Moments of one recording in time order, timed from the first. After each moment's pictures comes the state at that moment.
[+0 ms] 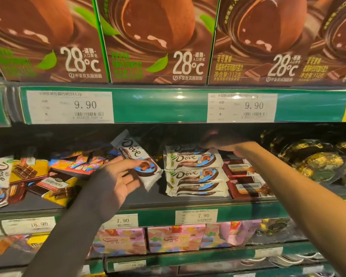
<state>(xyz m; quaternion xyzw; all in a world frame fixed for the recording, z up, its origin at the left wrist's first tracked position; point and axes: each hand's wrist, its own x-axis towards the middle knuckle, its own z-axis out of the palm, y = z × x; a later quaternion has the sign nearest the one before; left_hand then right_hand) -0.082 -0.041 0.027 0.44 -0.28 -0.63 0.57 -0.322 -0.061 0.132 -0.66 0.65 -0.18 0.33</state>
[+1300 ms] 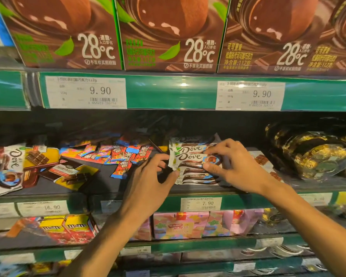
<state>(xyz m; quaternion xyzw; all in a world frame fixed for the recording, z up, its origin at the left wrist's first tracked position) -0.122 -0.014 -0.005 0.58 -0.69 -0.19 0.39 -0.365 -0.058 0.021 -0.81 0.54 -0.22 0.09</state>
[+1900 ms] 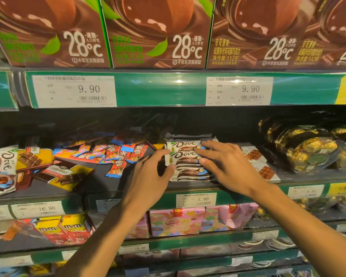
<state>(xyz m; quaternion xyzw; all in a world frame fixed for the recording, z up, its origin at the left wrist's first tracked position) -0.128 -0.028 -0.011 0.59 -0.70 -0.17 0.36 -0.368 -0.058 -0.002 -0.84 0.51 -0.20 -0.04</state>
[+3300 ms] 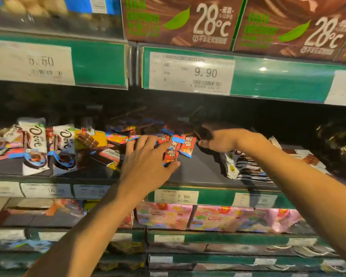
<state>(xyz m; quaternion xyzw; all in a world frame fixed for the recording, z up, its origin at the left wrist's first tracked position) 0.004 -0.043 -0.014 0.64 -0.74 0.07 0.17 -0.207 -0.142 0.040 -0.79 0.60 0.04 0.12</state>
